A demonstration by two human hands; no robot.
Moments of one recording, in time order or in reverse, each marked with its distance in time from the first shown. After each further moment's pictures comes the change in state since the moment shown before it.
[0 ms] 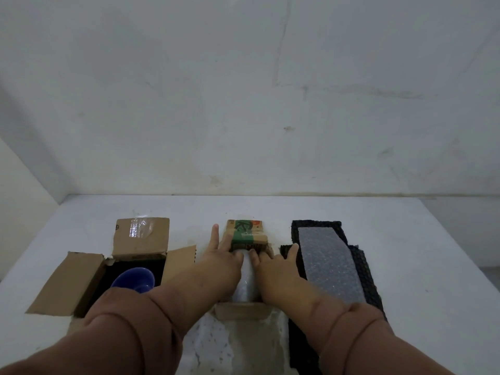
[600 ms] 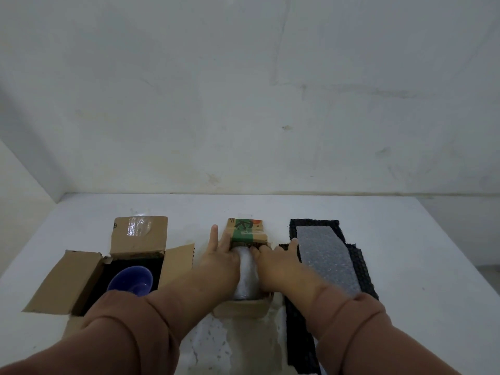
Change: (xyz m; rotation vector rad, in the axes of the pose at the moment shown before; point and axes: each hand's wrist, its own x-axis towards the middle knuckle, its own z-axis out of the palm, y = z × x) left_hand 0.009 0.007 0.013 0.021 0.036 -0.024; right_hand 0.009 0.013 -0.009 0.092 -0.041 -0.021
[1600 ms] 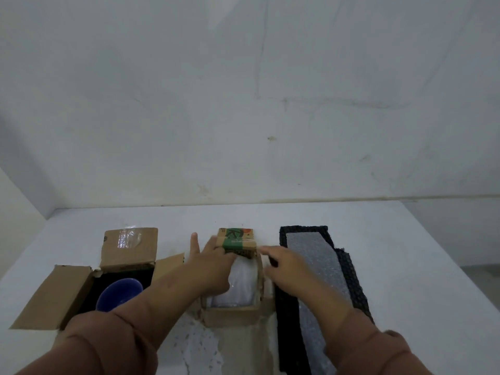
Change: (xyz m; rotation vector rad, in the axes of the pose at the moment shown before) left_hand -0.013 -0.012 -0.020 -0.380 0.050 -0.042; right_hand -0.026 0.045 0.018 0.863 0.324 -0.002
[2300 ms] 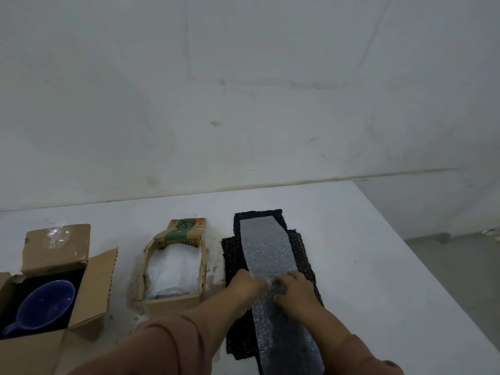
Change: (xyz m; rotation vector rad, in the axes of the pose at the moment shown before) left_hand 0.044 0.181 0.050 -1.494 -0.233 -0.227; right_hand -0.068 0.141 -0.004 -0.159 -0.034 0.434
